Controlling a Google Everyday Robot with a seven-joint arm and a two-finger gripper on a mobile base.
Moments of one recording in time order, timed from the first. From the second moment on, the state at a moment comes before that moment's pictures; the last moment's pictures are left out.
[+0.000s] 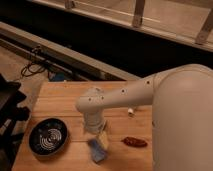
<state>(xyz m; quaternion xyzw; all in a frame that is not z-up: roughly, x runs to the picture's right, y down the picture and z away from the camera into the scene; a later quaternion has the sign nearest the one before) -0.050 0.260 0.722 -0.42 -0.20 -0.38 0.80</state>
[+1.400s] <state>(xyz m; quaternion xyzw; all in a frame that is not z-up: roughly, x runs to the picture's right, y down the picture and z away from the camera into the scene) -0.052 0.310 0.752 -0.47 -0.24 -0.34 0.78</state>
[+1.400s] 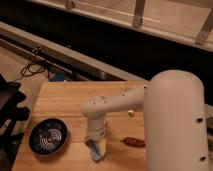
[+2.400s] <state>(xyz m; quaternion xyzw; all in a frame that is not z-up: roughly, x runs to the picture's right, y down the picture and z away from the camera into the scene) -0.062 0.305 0.748 -0.44 -0.25 -0.35 0.79</state>
